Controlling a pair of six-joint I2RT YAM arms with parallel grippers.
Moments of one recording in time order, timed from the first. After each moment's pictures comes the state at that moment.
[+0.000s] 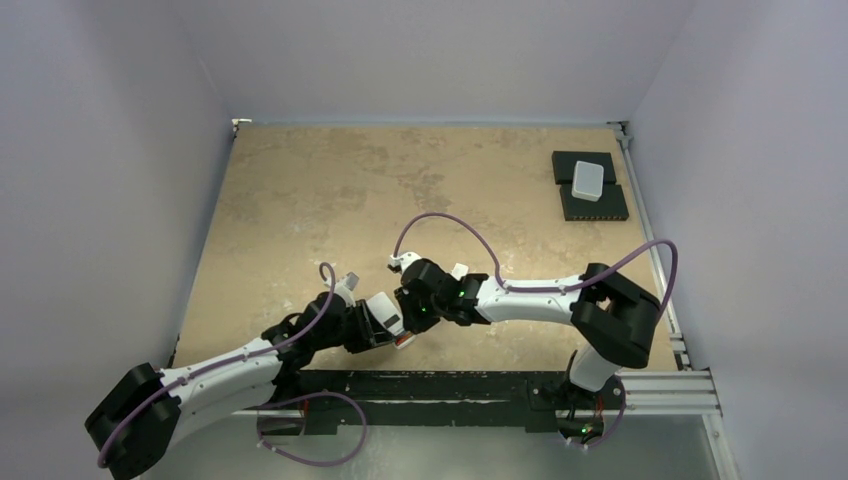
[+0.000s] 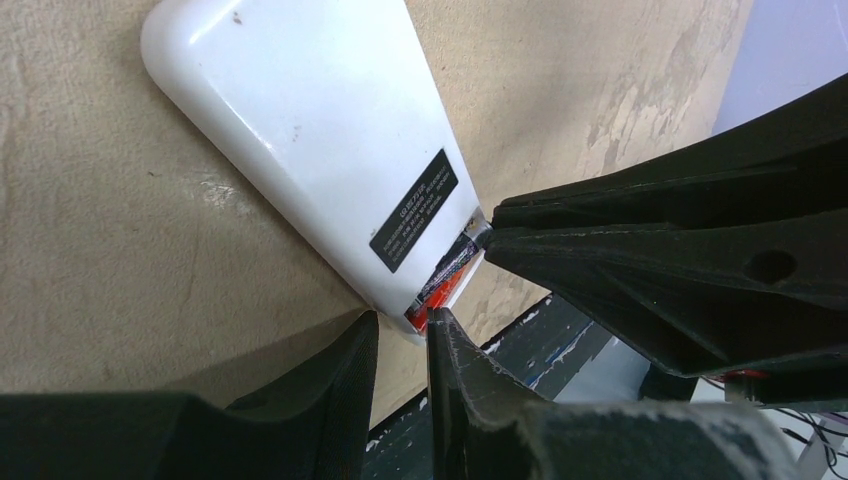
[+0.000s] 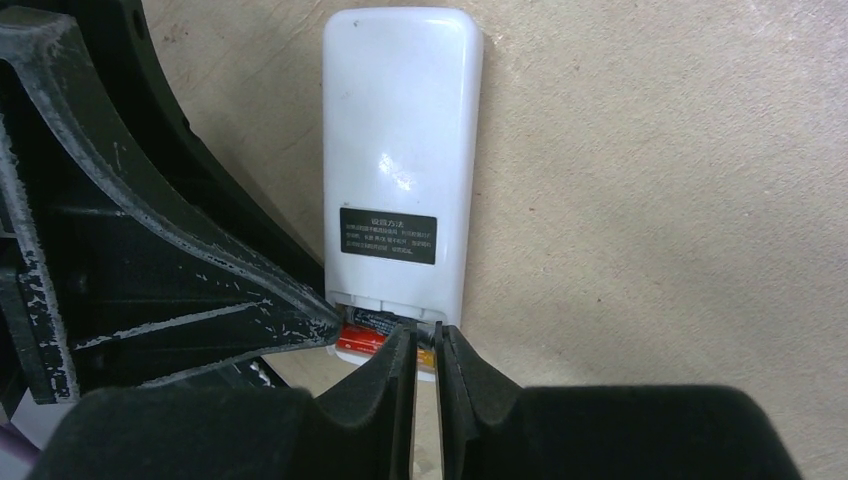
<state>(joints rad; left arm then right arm) -0.78 0.81 0.08 0.07 0.18 -1.11 1.12 1.63 0.91 -0.17 -0.01 0.52</state>
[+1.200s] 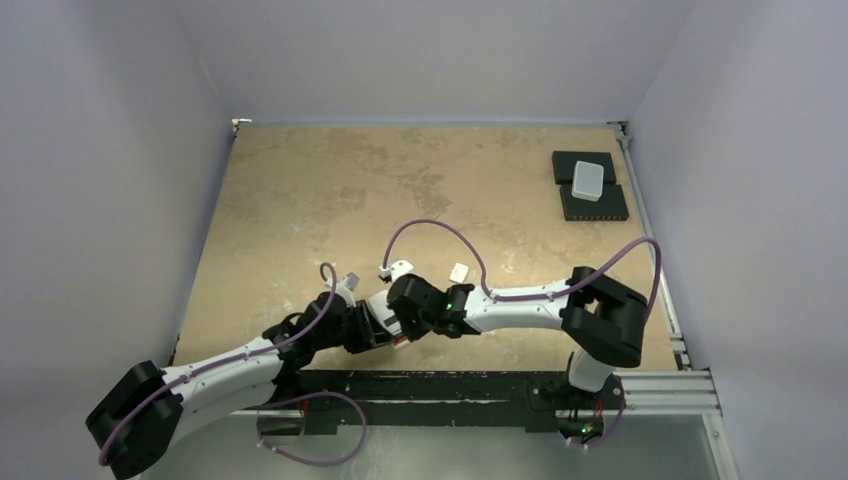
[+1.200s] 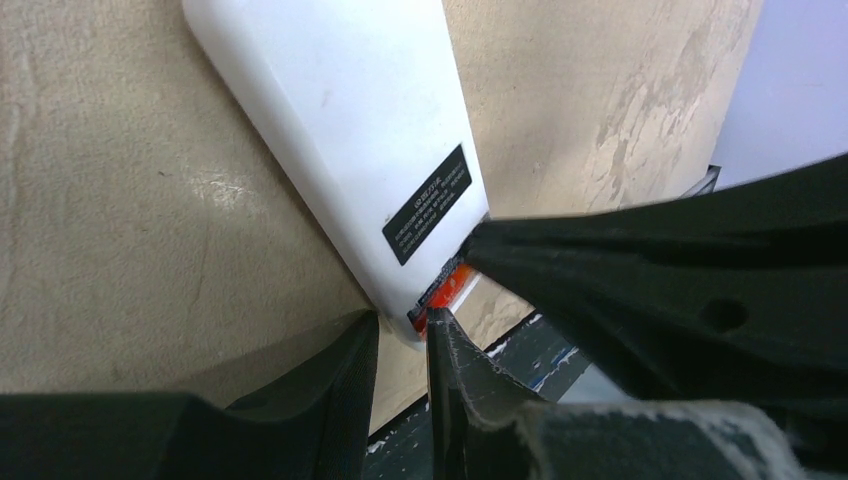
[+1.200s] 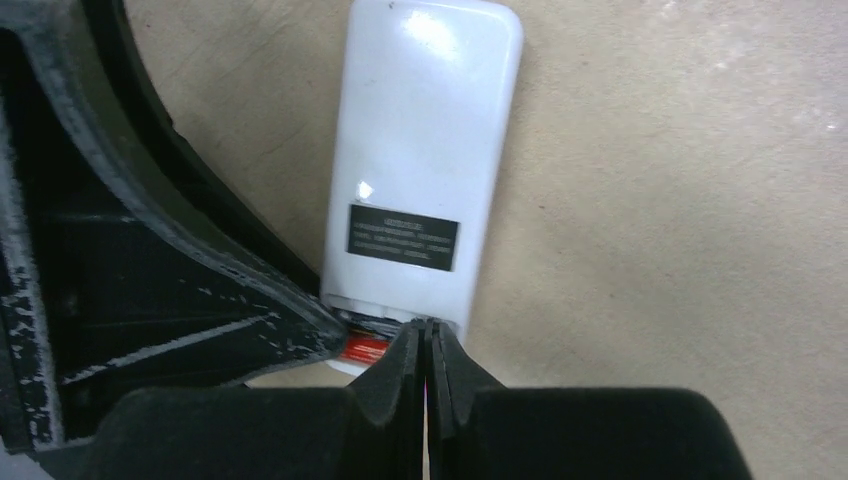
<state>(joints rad) -0.78 0.83 0.08 0.07 0.18 -1.11 1.21 1.68 0.94 -0.19 0.13 0.54</state>
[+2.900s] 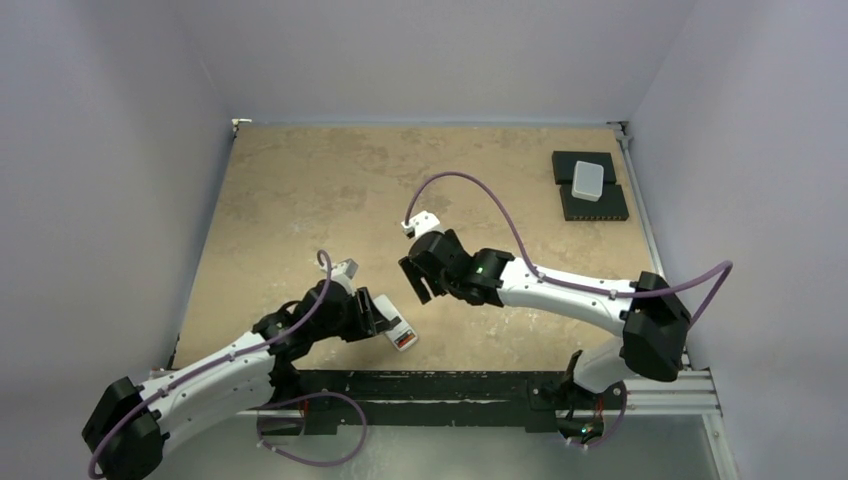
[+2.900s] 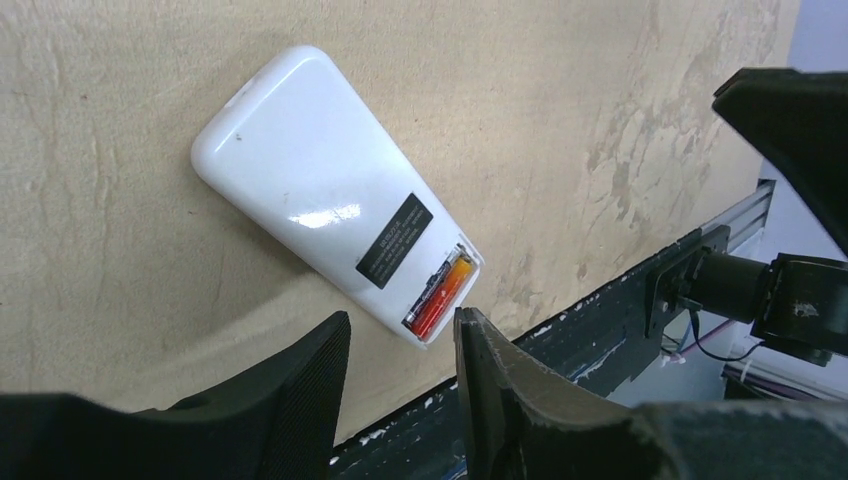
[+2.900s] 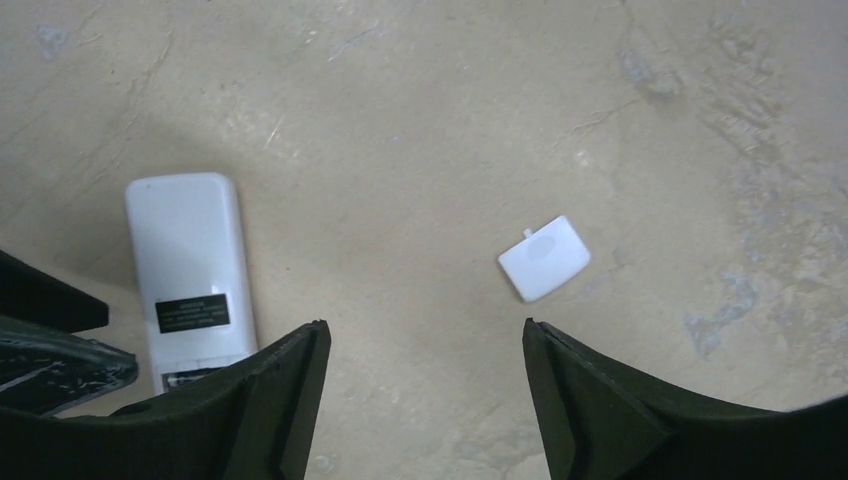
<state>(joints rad) -0.78 0.73 0.25 -0.22 0.08 -0.98 1.09 1.49 1.10 -0.51 0.42 0.36</state>
